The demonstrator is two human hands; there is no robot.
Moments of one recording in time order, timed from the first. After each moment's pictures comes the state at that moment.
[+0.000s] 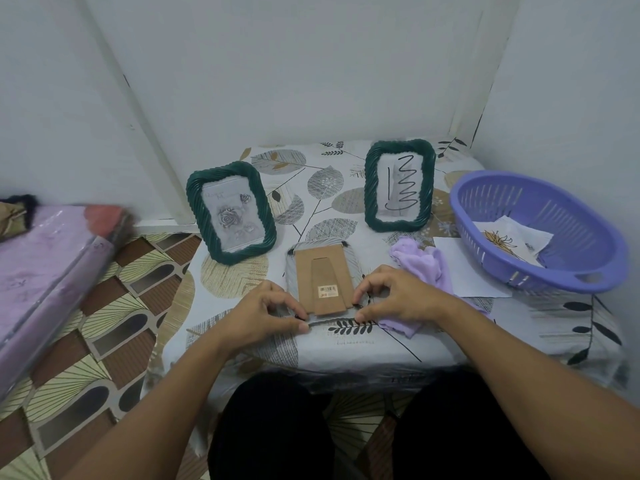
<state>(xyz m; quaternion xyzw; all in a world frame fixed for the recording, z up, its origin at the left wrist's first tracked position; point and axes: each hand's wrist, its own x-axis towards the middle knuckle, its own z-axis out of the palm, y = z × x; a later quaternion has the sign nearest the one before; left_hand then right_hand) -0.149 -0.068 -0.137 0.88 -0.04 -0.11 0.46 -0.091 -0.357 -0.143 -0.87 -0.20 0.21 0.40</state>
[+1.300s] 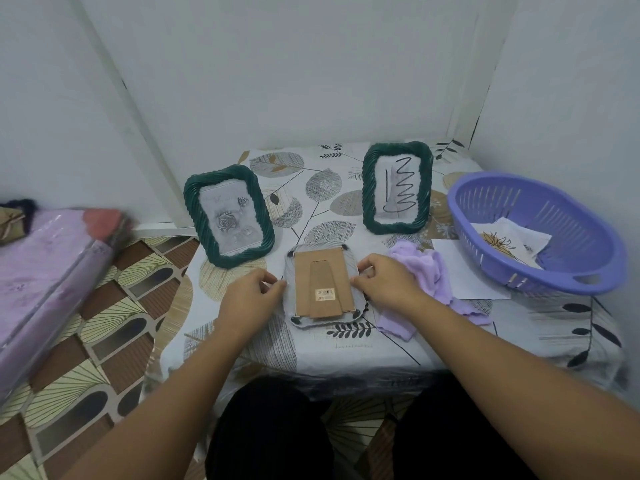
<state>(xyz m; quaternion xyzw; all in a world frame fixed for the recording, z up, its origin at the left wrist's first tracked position) -0.121 -0.069 -0.154 0.93 0.11 0.08 0.33 -0.069 -0.321 -0.156 -0.92 -0.01 0.08 0.39</state>
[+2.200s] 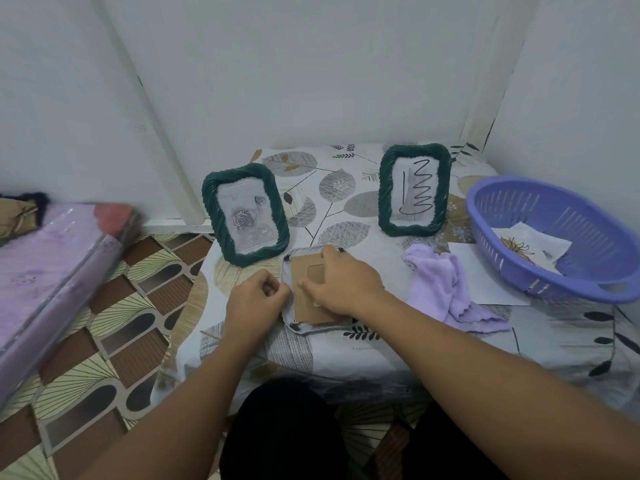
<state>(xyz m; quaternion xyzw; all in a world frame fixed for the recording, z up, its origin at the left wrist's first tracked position) -0.129 -0.053 -0.168 0.91 0.13 0.14 0.37 -0.086 -0.231 -0.120 -0.97 -0.15 0.05 0.18</state>
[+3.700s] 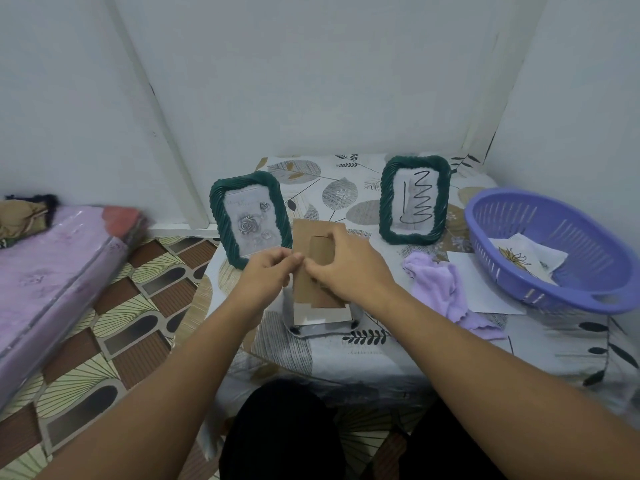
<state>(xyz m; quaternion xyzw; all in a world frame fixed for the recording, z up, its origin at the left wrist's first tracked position) -0.115 -0.069 -0.107 0.79 0.07 0.01 0.61 -0.091 -0.239 -0.083 -0.95 -0.12 -0.04 0.30</state>
